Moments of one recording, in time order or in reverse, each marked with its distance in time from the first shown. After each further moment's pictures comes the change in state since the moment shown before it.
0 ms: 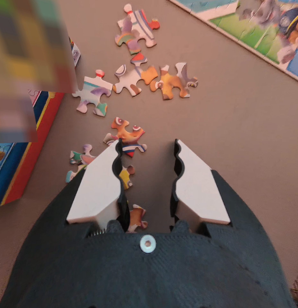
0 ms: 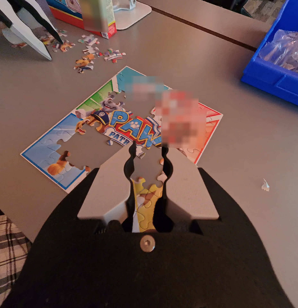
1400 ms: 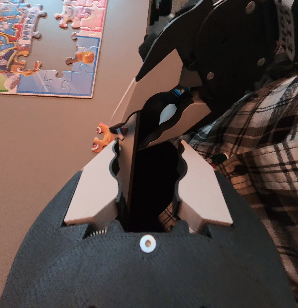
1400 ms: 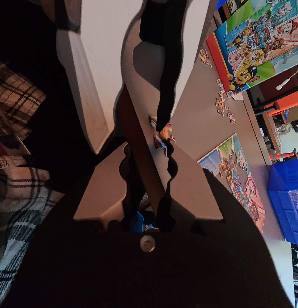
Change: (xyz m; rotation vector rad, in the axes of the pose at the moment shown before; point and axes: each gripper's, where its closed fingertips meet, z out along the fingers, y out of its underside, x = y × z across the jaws) left arm 0.292 0.045 -0.018 0.236 0.231 0.371; right arm -0.262 0.050 0.026 0.071 -0.006 -0.780
